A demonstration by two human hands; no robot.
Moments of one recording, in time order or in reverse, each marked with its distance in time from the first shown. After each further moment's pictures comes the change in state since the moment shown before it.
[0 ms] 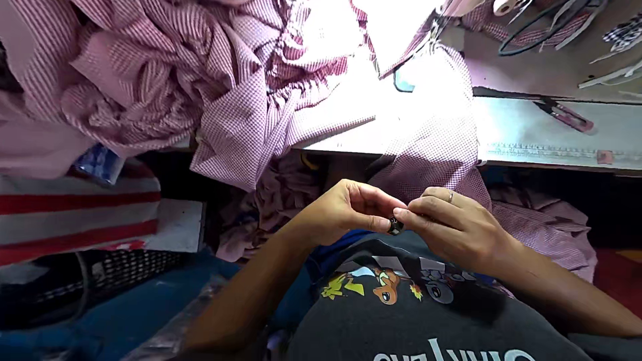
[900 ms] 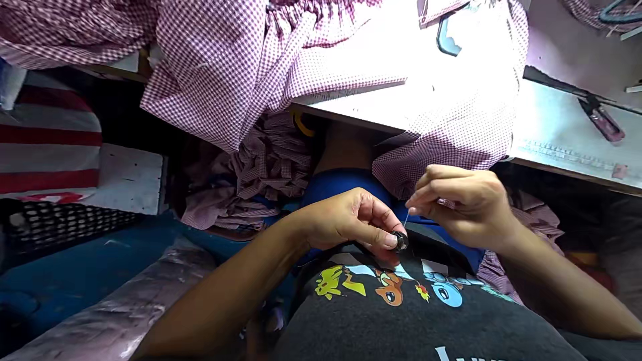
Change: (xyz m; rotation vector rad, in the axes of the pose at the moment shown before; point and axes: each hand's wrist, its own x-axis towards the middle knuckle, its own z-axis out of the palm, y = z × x) left_hand -0.018 -0.031 -0.015 -0.176 -0.185 -0.163; right_hand 0.010 0.031 0.021 0.567 -0.147 0.295
